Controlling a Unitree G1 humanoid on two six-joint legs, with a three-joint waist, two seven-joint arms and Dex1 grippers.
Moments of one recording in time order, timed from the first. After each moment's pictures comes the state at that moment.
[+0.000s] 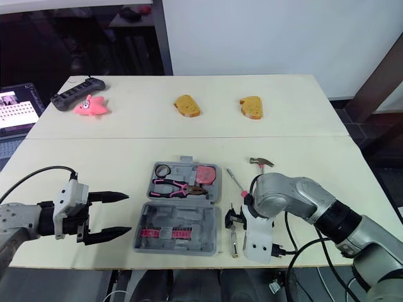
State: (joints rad) left arm 0.19 0.89 0.25 -0.36 -0.54 0.30 -1.19; right arm -0.65 -0.88 0.73 -0.06 -0.52 -0.78 1.38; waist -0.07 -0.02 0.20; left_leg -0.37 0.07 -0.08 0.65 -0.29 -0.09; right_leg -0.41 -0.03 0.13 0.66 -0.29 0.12
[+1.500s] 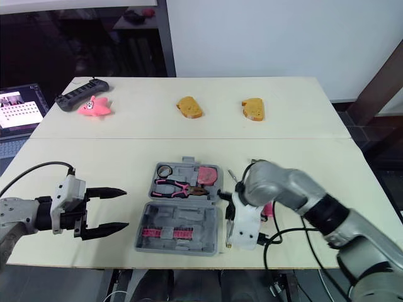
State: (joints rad) left arm 0.14 0.90 0.24 -0.29 -0.52 0.29 -1.24; right arm -0.68 -0.89 0.59 -0.15 -0.33 -0.62 1.43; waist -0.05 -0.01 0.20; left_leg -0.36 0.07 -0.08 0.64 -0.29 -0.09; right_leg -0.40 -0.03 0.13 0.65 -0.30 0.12
